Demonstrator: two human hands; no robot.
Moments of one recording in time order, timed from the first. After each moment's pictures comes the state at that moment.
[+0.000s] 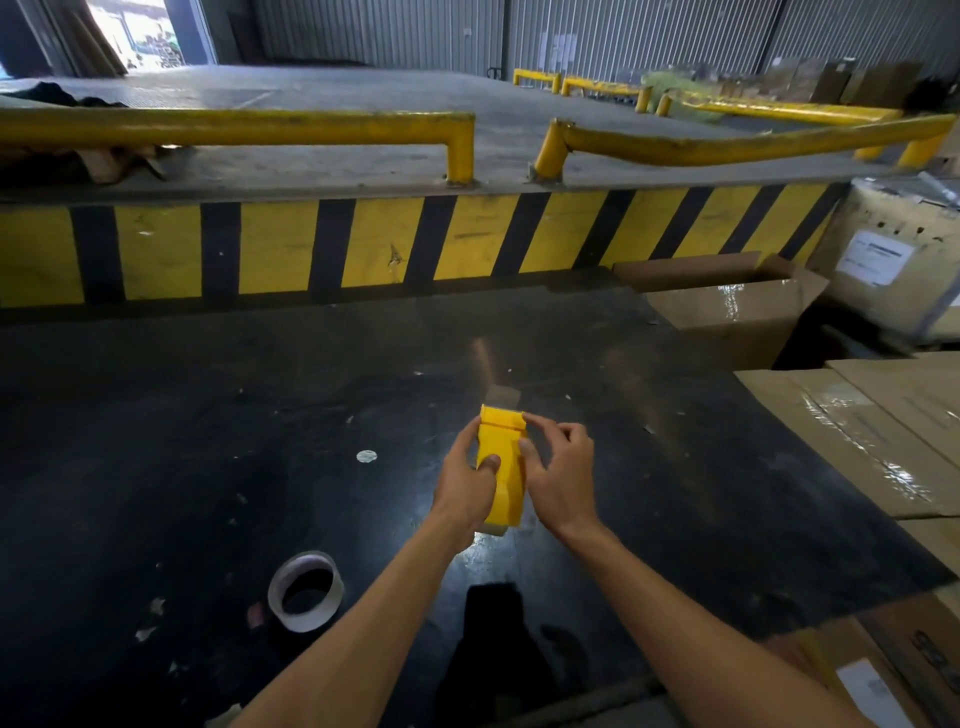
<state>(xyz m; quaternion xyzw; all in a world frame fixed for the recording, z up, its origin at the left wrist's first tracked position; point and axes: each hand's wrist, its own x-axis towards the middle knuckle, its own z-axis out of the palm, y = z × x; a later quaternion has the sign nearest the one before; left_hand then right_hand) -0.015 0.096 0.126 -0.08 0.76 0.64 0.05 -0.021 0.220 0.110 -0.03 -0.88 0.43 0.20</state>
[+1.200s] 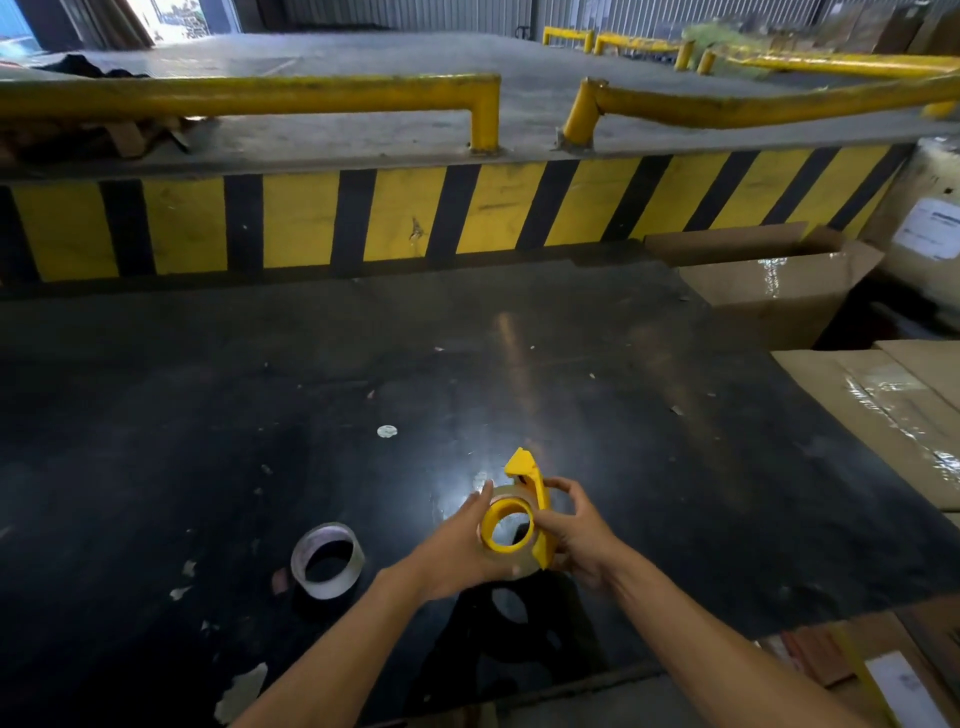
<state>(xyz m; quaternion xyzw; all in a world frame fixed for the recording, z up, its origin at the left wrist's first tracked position) 0.017 0.042 0.046 0.11 0.88 0.40 0.22 0.008 0.237 0.039 -0.16 -0.68 0.69 -0.19</state>
